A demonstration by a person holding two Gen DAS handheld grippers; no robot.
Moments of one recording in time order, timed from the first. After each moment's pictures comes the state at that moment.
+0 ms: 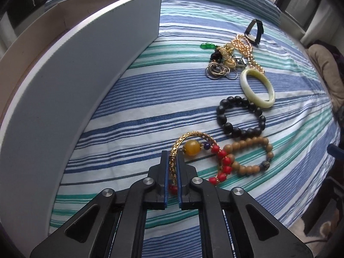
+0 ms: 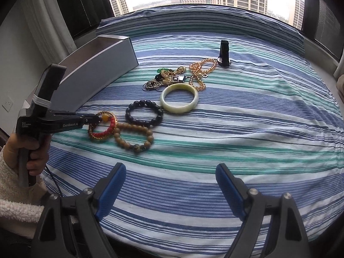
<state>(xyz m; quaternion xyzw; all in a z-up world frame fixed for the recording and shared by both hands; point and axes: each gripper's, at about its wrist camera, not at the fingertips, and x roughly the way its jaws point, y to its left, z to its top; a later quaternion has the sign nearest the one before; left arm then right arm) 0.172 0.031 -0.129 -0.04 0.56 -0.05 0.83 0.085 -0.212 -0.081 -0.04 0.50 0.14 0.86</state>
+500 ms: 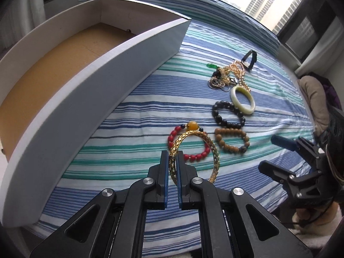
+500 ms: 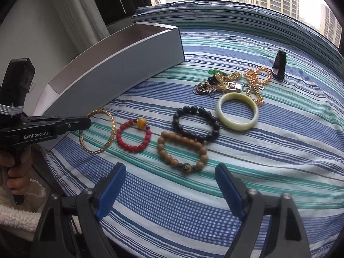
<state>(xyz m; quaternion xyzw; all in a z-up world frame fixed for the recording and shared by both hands) 0.099 0.080 -0.080 -0.14 0.52 -0.03 0.84 0.111 -0.135 -0.095 -0.07 0.50 0.25 0.83</state>
